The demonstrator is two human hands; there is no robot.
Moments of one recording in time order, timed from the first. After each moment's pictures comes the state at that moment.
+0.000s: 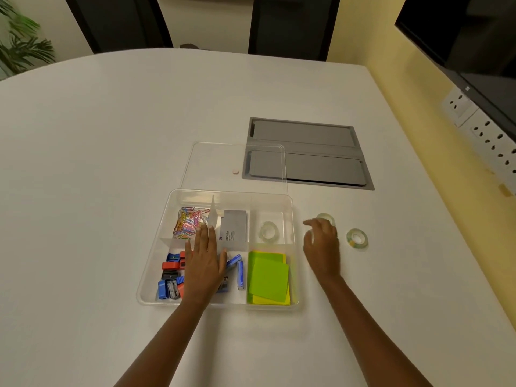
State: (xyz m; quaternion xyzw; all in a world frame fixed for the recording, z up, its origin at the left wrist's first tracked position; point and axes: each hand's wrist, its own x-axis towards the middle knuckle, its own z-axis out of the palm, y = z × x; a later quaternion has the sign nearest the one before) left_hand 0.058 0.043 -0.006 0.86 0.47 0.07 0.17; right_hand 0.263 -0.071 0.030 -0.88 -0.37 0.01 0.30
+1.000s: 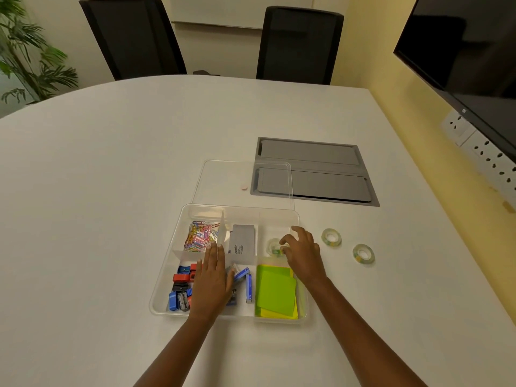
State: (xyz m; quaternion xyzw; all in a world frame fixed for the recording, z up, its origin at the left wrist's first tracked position) left_hand 0.047 0.035 0.001 0.86 0.47 0.05 0.20; right_hand 0.244 -0.037 0.031 -0.86 -0.48 0.12 0.17
